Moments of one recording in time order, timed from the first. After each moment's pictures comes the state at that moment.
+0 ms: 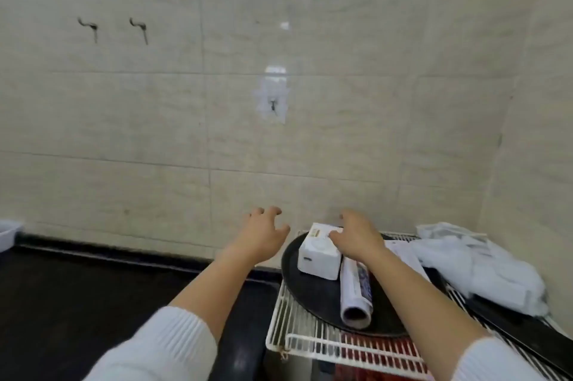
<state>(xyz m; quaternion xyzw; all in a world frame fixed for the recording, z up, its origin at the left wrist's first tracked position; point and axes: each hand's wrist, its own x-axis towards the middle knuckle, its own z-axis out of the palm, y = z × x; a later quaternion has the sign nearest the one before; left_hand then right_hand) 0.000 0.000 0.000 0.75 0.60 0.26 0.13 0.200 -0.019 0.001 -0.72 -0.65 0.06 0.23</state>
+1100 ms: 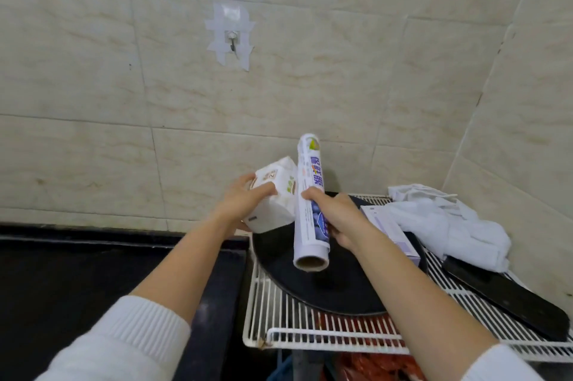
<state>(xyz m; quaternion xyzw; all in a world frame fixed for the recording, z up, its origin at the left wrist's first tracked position) 0.017 0.077 -0.030 0.56 0.52 0.38 0.51 0.192 0.004 -0.019 -0.60 -0.35 0.48 0.53</state>
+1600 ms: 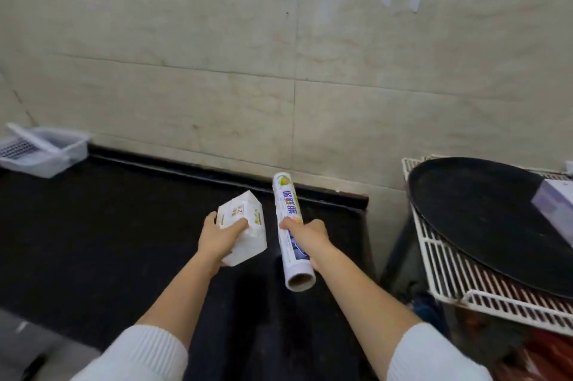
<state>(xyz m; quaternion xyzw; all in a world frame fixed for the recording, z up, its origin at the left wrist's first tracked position) -0.304 0.031 -0.179 0.36 0.69 0.43 0.46 -0.120 0.036 -0.165 -0.65 -0.34 0.55 0.39</state>
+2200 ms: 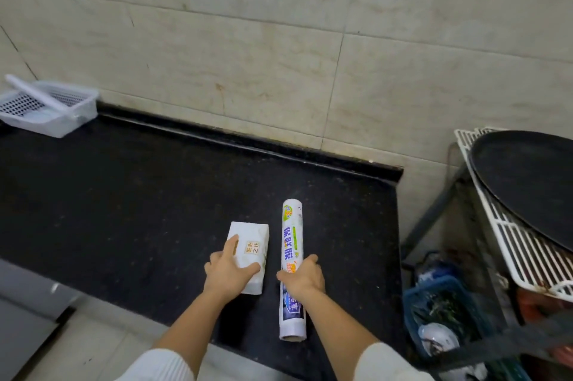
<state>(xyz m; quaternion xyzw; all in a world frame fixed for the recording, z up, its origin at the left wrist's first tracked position) -0.382 -0.017 -0.292 0.48 0.77 0.19 0.37 -0.219 -0.011 -0.298 -0.79 -0.43 0.40 0.15</state>
